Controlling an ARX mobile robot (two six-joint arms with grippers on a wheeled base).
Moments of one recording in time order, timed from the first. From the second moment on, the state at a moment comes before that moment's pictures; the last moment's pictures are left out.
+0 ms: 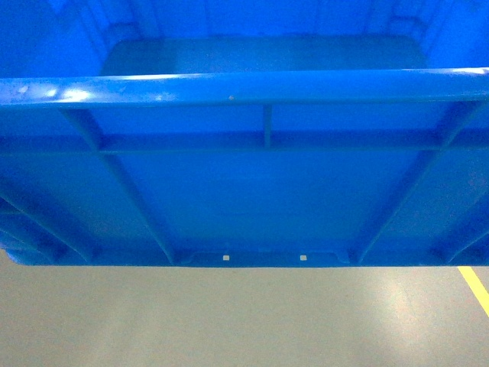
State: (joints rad) left arm -0.20 1.09 0.60 0.38 -0.26 -0.01; right arm 0.22 1.05 0.67 0.18 0.19 0.14
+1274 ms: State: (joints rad) left arm -0.20 1.09 0.60 0.39 -0.26 -0.01; right arm 0.22 1.05 0.67 0.18 0.19 0.14
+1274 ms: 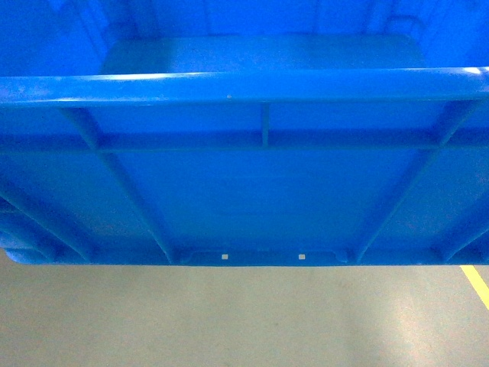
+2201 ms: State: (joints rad) left arm -0.20 1.09 0.60 0.38 -0.26 -0.01; right arm 0.22 1.05 0.67 0.18 0.19 0.14
